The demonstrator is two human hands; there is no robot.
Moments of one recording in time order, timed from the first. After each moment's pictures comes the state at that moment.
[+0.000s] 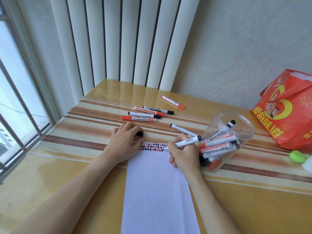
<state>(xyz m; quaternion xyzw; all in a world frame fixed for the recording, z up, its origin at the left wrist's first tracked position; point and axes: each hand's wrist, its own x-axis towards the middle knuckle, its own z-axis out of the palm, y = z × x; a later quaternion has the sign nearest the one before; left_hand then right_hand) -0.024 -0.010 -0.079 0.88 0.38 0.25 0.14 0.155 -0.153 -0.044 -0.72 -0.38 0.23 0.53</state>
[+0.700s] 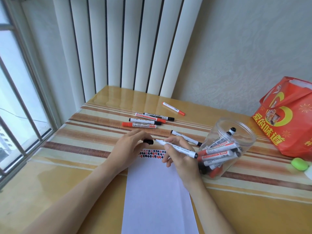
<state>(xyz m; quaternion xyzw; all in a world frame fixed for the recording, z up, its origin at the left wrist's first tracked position) -0.023 -0.022 -0.057 0.88 0.24 0.36 0.21 0.149 -0.153 -0.037 -0.56 -0.46 0.30 0.62</state>
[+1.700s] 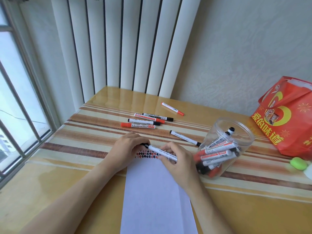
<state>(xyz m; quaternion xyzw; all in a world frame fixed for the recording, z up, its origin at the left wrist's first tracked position) -0.025 -0.012 -0.069 0.90 0.22 0.33 0.17 0.157 -0.159 -0.046 -0.67 -0.61 0.07 0.42</state>
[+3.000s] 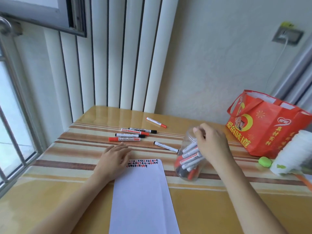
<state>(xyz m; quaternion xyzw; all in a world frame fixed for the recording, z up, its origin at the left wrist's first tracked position) -0.023 -0.019 -0.076 0.89 0.35 0.28 0.12 0.236 -0.214 0.086 -0.80 -0.49 -0.15 0.30</state>
